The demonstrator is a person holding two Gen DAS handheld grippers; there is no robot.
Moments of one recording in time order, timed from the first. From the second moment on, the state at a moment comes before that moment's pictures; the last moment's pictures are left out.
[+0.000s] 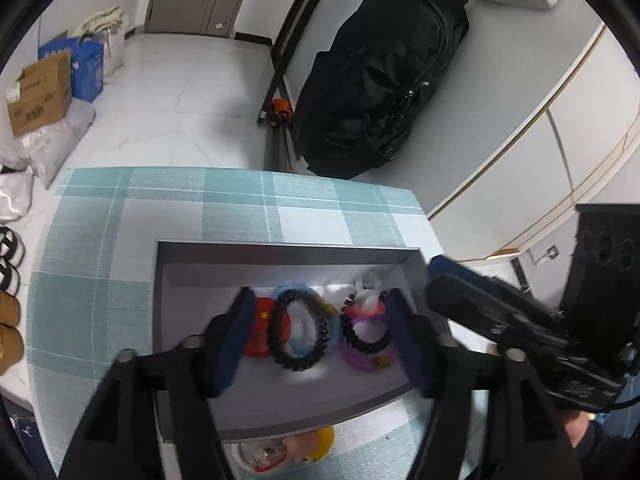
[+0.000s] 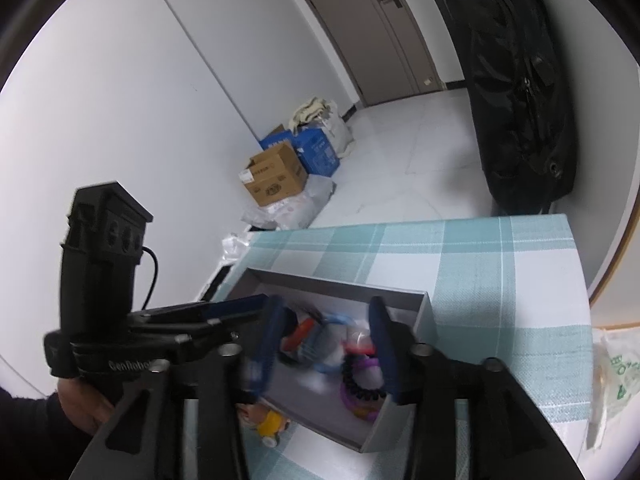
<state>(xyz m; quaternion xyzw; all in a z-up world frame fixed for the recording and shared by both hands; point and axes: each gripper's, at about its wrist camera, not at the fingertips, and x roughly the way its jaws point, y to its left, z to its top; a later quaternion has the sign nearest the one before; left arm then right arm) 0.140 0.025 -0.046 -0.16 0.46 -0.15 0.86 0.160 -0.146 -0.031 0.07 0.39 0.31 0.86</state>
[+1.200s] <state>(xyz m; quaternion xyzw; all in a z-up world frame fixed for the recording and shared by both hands) 0.068 0.045 -0.023 -0.12 0.39 -0.06 0.91 0.096 -0.142 -0.009 0.02 0.35 0.29 0.89</state>
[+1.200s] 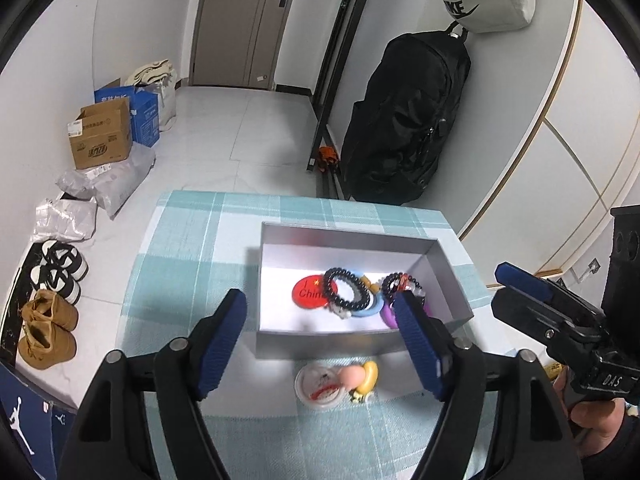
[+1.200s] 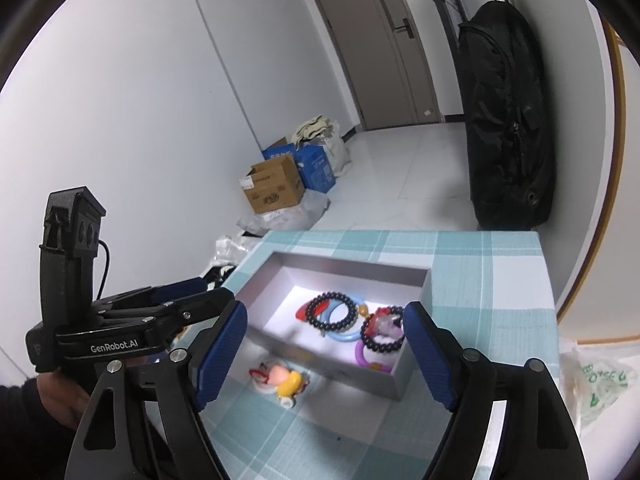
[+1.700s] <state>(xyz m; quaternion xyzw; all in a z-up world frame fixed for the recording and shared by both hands) 0.039 0.068 -0.042 -0.13 0.42 -0.03 0.90 0.074 -0.123 -0.019 -0.03 0.37 0.29 0.88</state>
